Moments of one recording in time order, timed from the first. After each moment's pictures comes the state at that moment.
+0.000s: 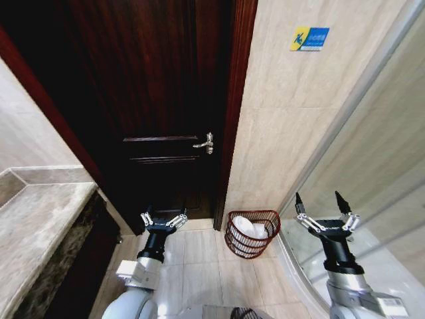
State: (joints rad) left arm 1.87 -1.61 -0.44 -2.48 0.01 0.03 0.05; right arm -1.83 1.61 0.87 2.42 0.24 0.36 -0.29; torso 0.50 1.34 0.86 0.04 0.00
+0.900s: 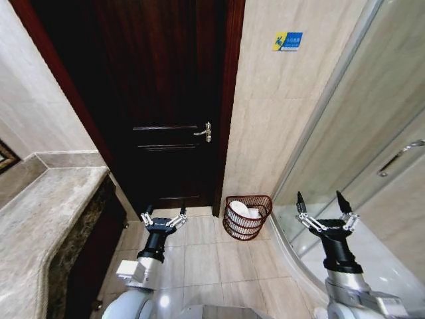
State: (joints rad) left arm 1.87 -1.61 -0.44 -2.48 0.01 0.03 0.05; right arm -1.80 1.61 0.87 2.39 0.28 0.37 -0.30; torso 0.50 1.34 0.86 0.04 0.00
